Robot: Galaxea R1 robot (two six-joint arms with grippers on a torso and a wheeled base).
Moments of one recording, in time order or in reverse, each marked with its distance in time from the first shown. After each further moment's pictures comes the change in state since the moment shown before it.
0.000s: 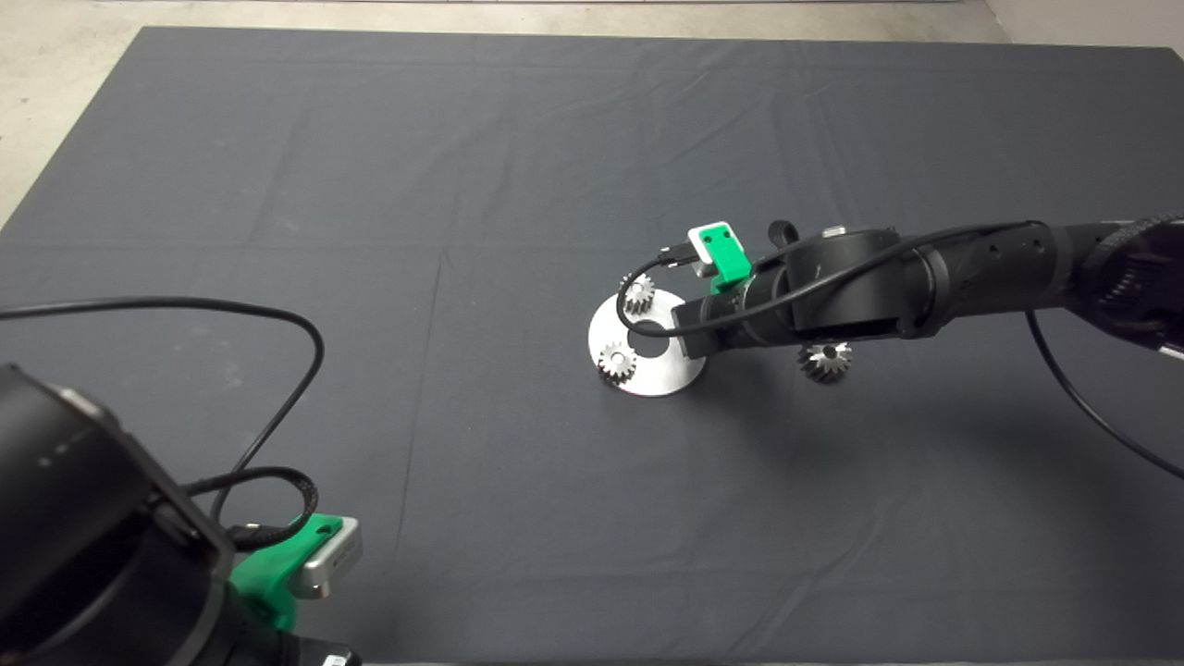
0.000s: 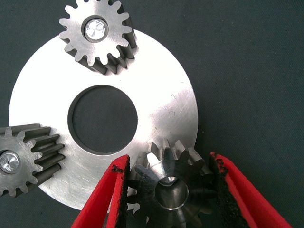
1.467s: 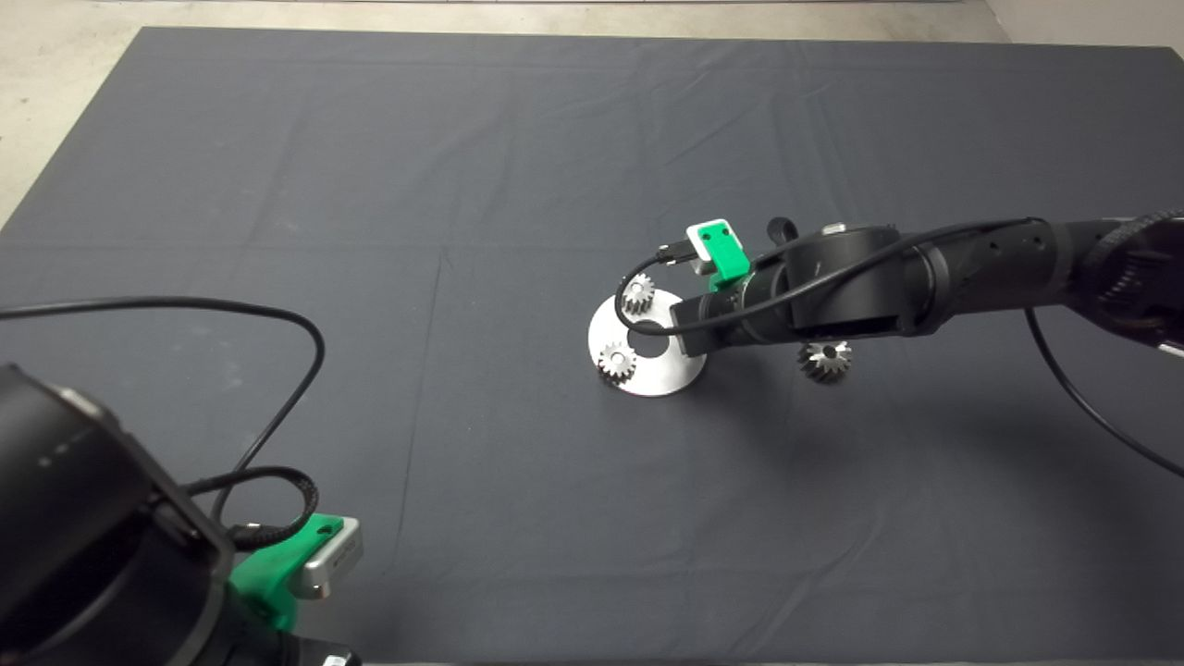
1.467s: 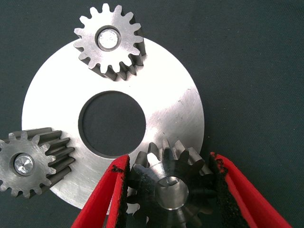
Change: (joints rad) left arm 0.000 0.000 0.000 0.000 0.000 0.002; right arm 0.008 0.005 0.000 0.000 0.003 -0.001
